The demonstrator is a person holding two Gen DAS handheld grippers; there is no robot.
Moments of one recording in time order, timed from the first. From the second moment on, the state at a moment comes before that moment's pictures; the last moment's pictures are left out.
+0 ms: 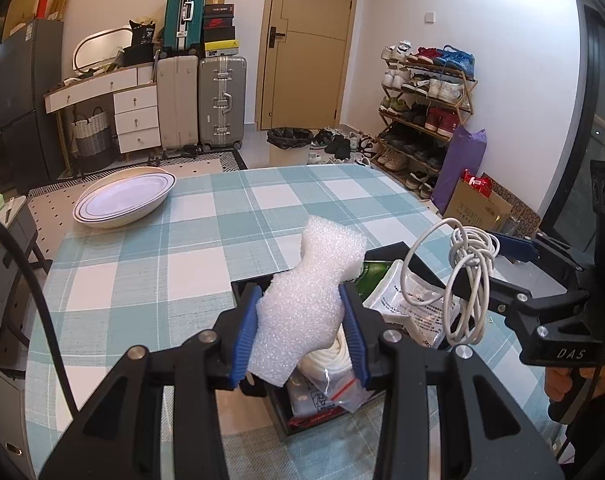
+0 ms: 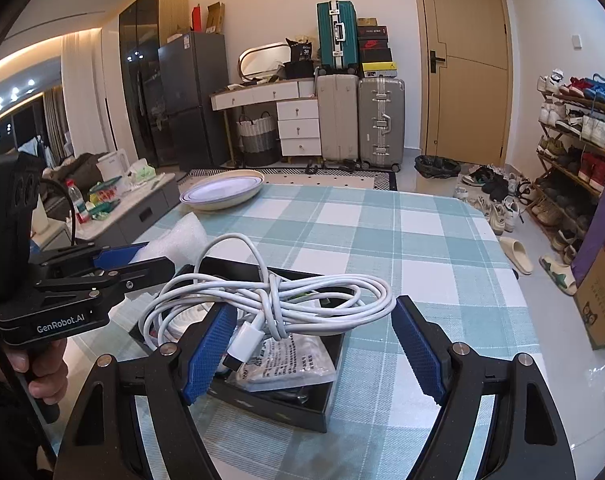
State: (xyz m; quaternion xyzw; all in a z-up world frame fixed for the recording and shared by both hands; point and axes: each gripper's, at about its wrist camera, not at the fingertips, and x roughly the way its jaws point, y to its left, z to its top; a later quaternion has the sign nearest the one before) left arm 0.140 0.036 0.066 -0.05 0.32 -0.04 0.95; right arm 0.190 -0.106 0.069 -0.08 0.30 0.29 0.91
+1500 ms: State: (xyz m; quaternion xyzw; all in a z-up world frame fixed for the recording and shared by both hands) left arm 0.149 0.035 0.052 -0.03 0.31 -0.04 0.95; right arm 0.208 -0.070 0.028 -0.23 0.31 0.26 0.89
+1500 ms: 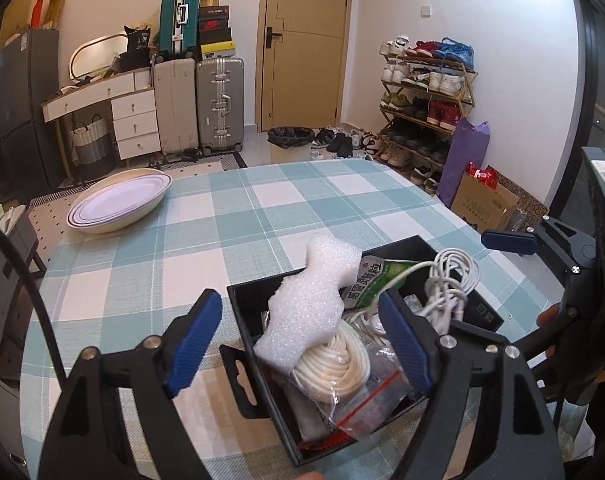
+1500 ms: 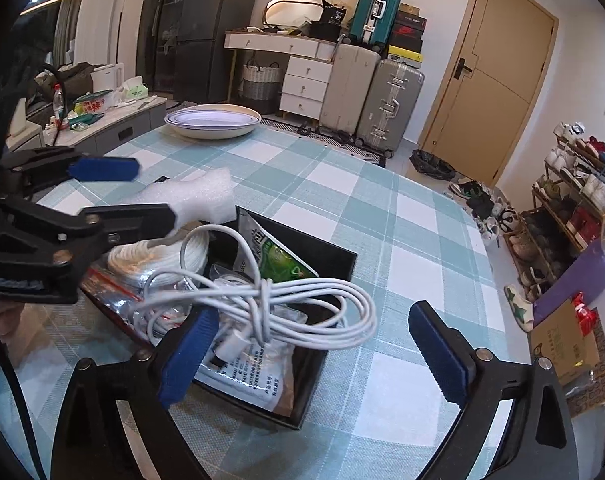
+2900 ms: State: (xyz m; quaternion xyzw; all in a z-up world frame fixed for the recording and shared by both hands) left arm 0.065 0.042 0.028 -0.05 0.24 0.06 0.97; right arm 0.126 -0.145 0.034 -0.06 0.20 0.32 0.92
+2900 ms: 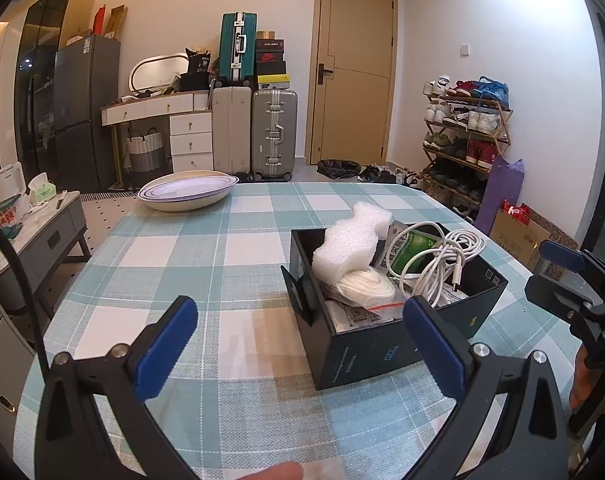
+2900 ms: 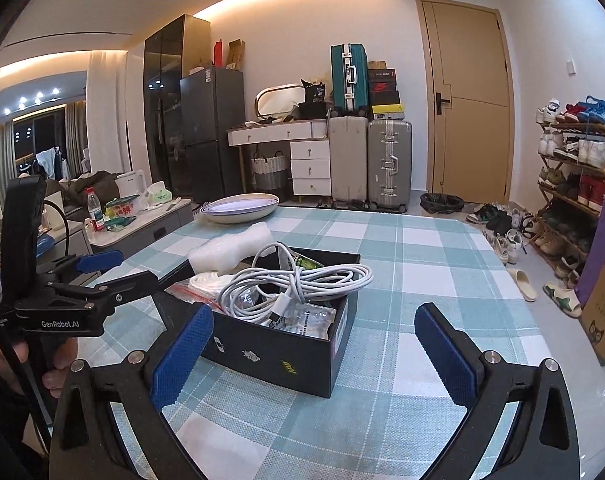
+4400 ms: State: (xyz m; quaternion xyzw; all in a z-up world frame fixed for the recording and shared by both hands) left arm 0.065 0.040 0.025 -0.04 0.24 0.06 0.97; right arm 0.120 -0.142 0.028 -0.06 0.19 0.32 0.93
